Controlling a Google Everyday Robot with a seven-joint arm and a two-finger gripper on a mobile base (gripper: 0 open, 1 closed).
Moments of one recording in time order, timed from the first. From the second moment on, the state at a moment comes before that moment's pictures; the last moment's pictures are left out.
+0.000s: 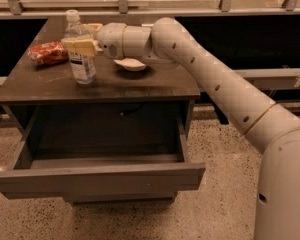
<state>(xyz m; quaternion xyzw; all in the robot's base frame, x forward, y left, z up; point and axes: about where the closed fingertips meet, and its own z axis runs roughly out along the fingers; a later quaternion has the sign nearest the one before) 0.692 0.190 0.951 -0.47 0.53 0.42 0.57</state>
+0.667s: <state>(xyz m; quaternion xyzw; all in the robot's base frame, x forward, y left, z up) 0.613 0.195 0.993 -0.50 0.39 0.46 0.61</state>
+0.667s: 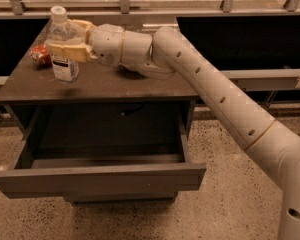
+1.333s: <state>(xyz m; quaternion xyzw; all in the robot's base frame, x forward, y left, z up) 0.538 0.197 0.959 -0.56 0.41 0.46 0.55</state>
